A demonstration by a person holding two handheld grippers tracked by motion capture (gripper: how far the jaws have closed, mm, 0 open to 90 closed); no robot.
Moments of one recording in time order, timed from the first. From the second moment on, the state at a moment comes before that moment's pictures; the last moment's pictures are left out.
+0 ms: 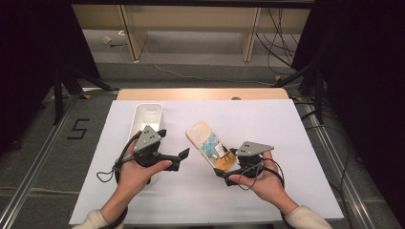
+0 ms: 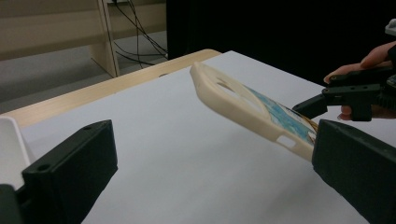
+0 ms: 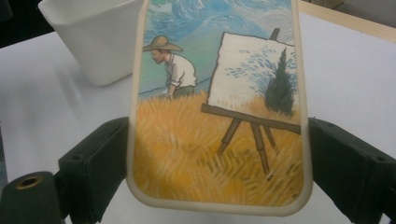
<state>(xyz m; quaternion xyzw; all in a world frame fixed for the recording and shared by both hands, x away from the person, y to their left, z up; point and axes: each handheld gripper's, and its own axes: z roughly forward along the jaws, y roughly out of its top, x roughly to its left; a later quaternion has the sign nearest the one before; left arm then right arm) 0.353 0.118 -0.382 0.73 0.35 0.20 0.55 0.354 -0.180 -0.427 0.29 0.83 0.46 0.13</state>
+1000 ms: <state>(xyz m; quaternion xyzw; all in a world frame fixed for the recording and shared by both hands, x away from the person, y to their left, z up) 0.402 0.076 -0.368 0.75 0.39 0.16 0.50 0.349 -0.170 -0.428 0.28 0.83 0.46 0.13</state>
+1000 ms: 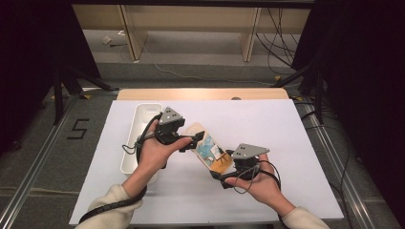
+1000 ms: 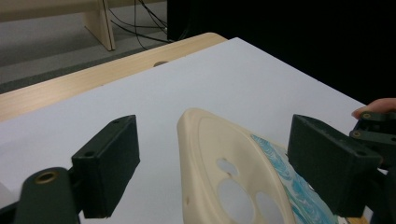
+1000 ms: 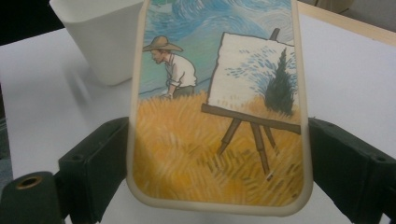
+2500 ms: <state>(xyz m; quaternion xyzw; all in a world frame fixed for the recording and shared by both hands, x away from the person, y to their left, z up) 0.413 0.071 -0.367 0.71 0.45 0.09 0.54 0.348 -0.168 -0.430 0.26 0.84 0.45 0.16</state>
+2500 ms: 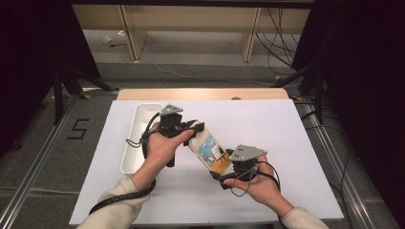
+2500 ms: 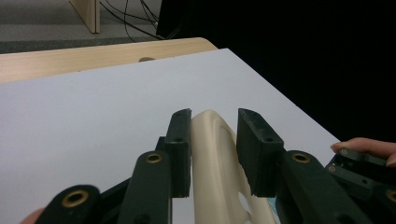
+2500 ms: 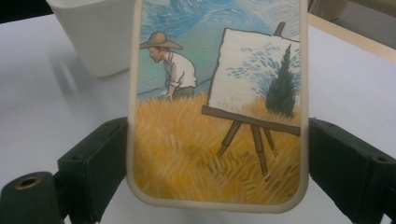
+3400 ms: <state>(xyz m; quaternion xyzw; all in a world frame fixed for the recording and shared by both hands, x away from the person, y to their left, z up) 0.399 0.056 -0.351 0.73 0.37 0.07 0.57 0.358 -0.176 -0.434 0.26 0.84 0.46 0.15</state>
